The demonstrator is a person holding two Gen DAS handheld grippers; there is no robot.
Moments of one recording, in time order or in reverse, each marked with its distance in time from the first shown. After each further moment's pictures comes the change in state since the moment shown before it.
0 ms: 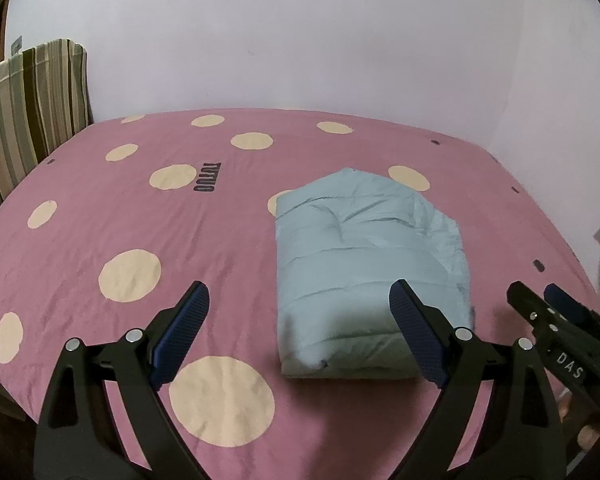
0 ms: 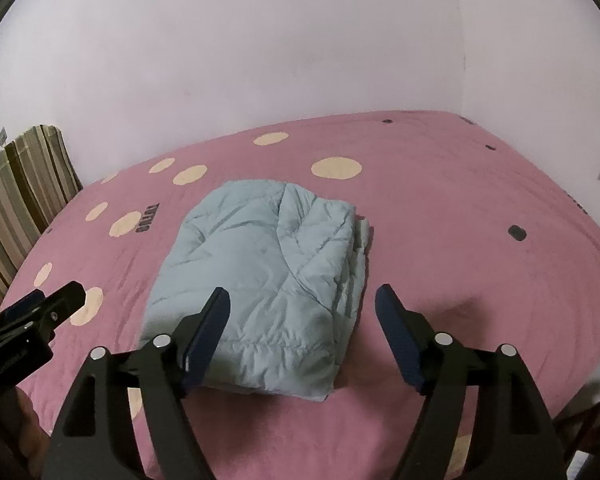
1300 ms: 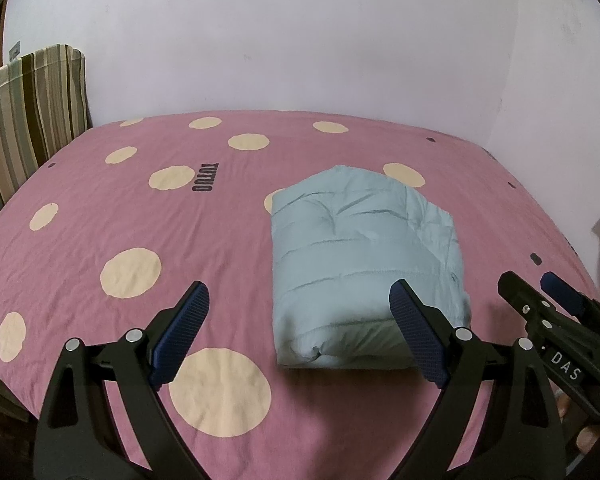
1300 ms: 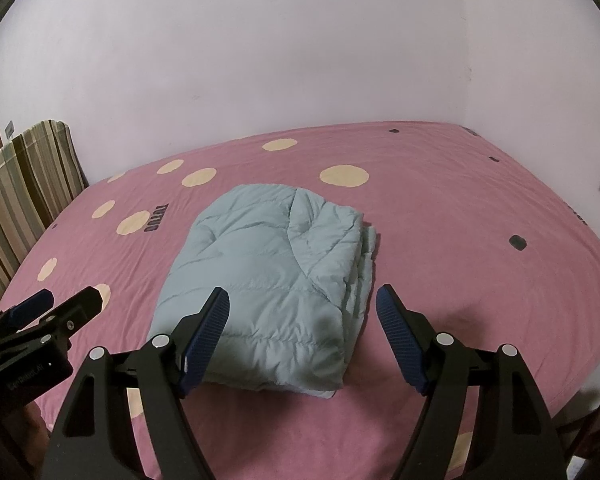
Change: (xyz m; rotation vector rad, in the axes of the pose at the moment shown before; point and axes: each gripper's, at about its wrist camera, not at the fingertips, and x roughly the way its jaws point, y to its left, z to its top) left arm -0.009 -0.007 -0.008 0.020 -0.002 0.001; right arm -0.010 0.006 -0.001 -0.028 -0.019 0.008
